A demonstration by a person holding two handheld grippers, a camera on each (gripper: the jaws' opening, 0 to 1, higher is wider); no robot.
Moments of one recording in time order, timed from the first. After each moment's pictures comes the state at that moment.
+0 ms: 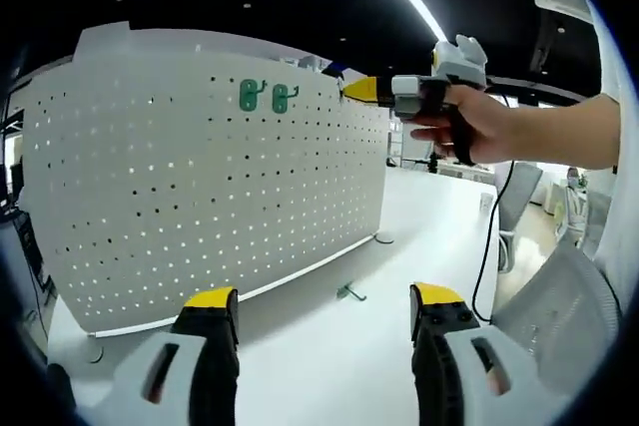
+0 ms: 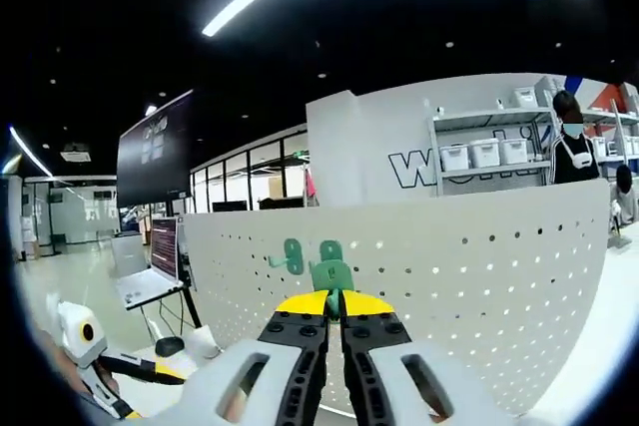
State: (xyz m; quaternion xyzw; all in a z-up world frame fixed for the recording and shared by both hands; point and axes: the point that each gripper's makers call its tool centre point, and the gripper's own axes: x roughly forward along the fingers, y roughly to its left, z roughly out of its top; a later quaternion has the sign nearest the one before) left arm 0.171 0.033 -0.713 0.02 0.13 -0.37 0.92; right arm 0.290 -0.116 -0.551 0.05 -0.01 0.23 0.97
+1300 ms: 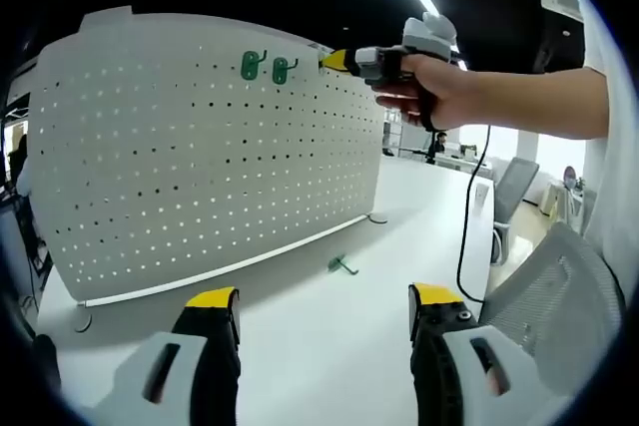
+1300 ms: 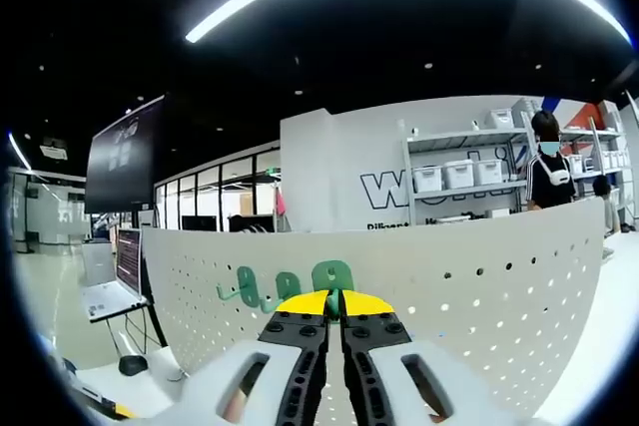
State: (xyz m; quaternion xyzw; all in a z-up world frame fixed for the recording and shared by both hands) left arm 0.153 0.037 -0.742 0.01 0.16 -0.38 0.91; right arm 0.334 -0.127 -0.540 0.04 -0.05 0.16 0.98
